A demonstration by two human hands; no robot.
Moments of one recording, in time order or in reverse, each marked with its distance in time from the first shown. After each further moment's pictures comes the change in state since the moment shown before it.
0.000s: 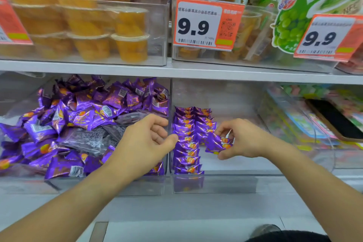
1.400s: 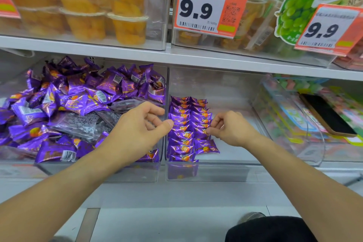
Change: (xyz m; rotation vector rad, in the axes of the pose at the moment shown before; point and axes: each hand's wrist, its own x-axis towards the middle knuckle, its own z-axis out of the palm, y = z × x) left_hand 0.001 -0.003 -0.003 -0.079 -0.060 -0.004; right_hand 0.019 0.001 0.026 0.124 0.151 0.169
